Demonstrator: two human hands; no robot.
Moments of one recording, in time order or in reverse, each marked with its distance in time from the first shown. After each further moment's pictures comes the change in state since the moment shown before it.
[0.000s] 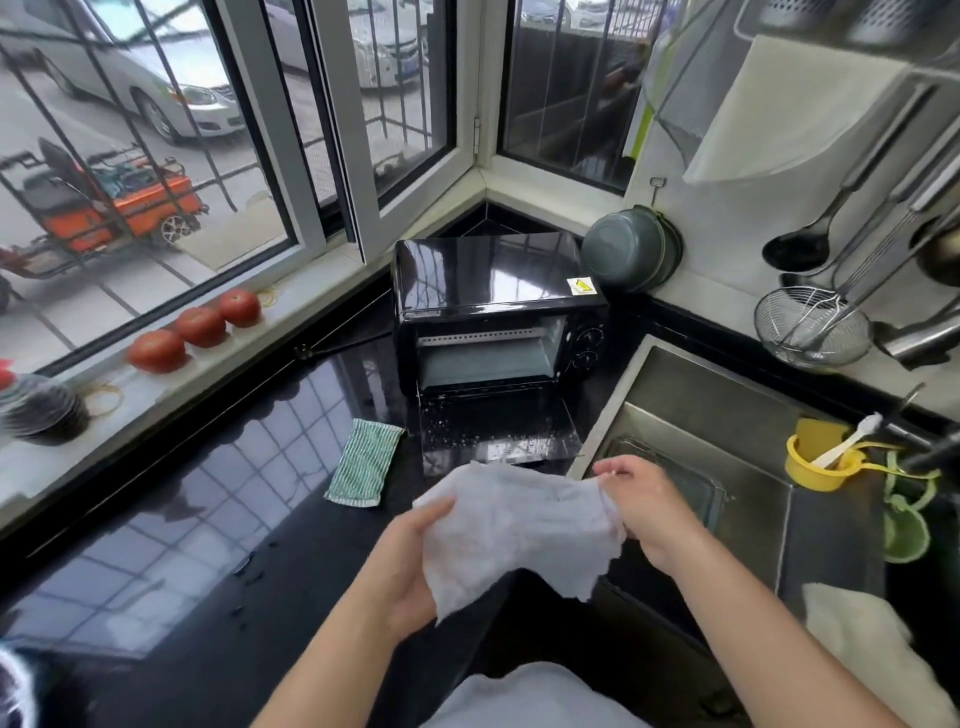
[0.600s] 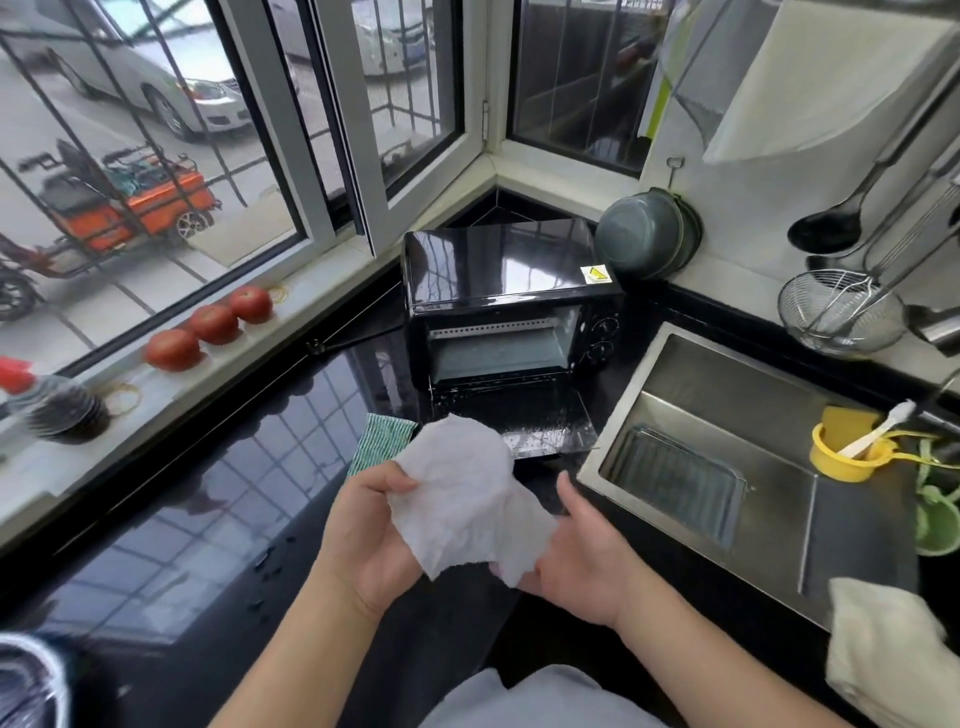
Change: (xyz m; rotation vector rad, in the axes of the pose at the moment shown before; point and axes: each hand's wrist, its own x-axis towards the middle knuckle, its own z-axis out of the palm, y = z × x) left_hand -0.018 0.042 0.006 -0.232 -0.160 0.122; right_hand -0.029 0.025 0.064 0.854 -0.760 0.447
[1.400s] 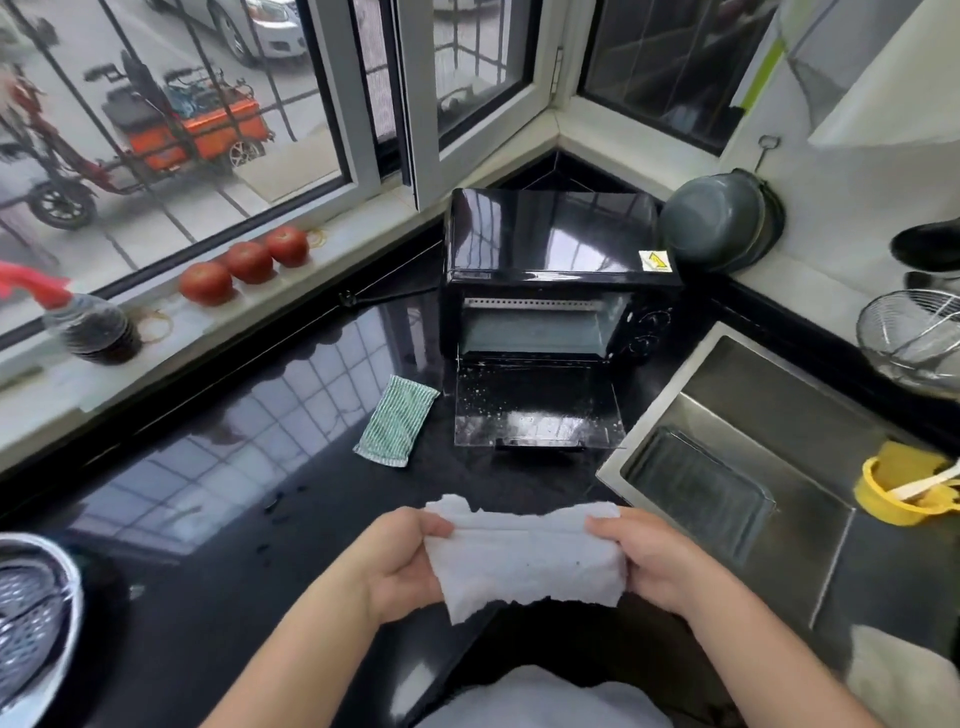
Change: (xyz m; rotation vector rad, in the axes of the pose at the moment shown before) left_hand 0.016 -0.024 -0.057 0.319 0.476 -0.249; right_hand 0.006 -0.041 -0.049 -0.628 0.407 0.003
